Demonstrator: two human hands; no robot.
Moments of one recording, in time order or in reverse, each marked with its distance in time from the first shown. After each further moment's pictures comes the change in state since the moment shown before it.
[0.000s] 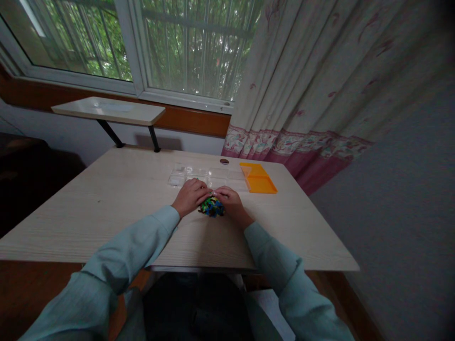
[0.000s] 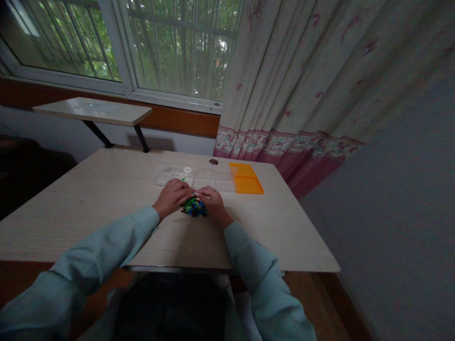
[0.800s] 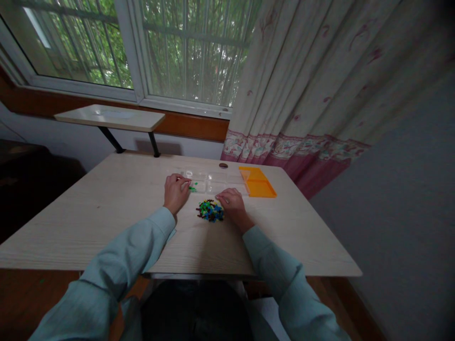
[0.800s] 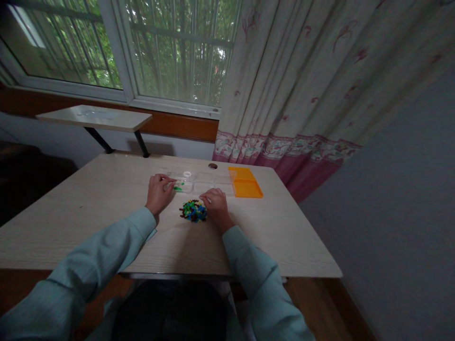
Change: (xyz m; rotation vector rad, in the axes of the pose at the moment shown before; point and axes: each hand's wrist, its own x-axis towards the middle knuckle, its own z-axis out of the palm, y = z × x) left_hand -0.012 -0.044 0.007 0.051 0.195 -0.581; right_hand 0.000 0.012 -0.013 -0.580 0.027 -0.074
